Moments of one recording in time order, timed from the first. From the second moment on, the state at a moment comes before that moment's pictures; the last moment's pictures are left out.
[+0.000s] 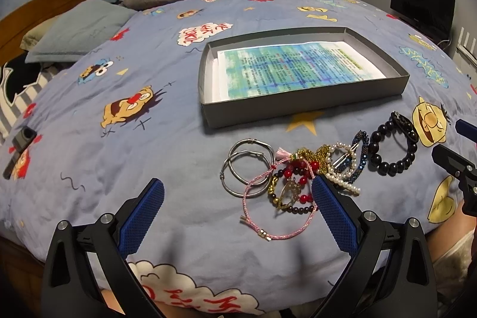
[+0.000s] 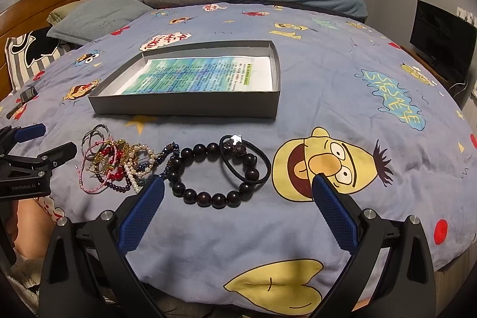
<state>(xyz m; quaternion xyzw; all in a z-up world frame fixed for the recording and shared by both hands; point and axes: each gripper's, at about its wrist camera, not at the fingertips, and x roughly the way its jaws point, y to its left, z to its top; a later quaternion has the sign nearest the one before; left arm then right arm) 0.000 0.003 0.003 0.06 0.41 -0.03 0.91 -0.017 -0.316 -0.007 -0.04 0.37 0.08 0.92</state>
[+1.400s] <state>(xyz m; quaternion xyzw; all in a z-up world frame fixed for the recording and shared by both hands) 0.017 0.004 -0.003 0.07 0.41 -0.03 0.91 -0.010 -0.319 -0.011 -0.03 0.37 0.07 0.92</state>
